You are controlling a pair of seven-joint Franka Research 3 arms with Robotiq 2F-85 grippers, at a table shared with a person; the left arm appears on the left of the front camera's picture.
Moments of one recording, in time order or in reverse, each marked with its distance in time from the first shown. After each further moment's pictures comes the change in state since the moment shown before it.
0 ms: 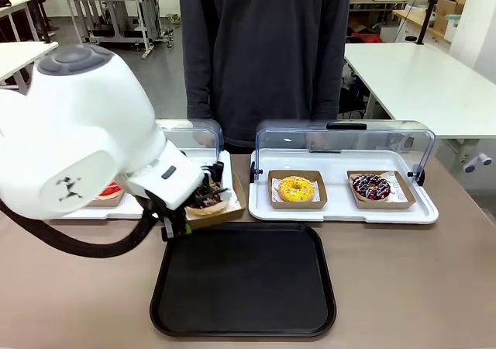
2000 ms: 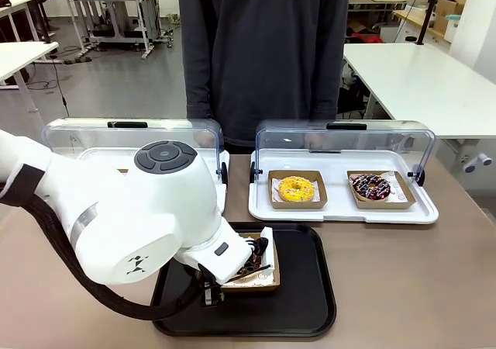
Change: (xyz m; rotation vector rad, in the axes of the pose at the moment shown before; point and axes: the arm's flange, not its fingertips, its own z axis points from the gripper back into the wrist) left arm 0.038 -0.066 -0.098 -0.126 0.048 -0.078; right arm 0.000 0.000 0.000 0.000 0.000 0.000
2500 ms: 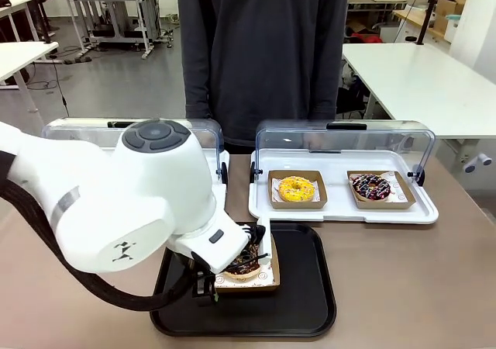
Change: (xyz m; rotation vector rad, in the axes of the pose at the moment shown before) left arm -0.004 -0.004 0.046 0.027 0.031 0.013; right arm 0.000 0.000 0.000 0.000 0.000 0.000
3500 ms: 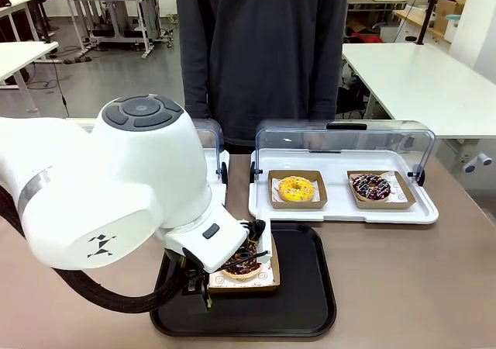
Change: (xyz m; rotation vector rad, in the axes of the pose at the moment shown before) left arm 0.002 -0.016 0.032 0.006 0.008 -0.012; right arm 0.000 0.000 0.000 0.000 0.000 0.000
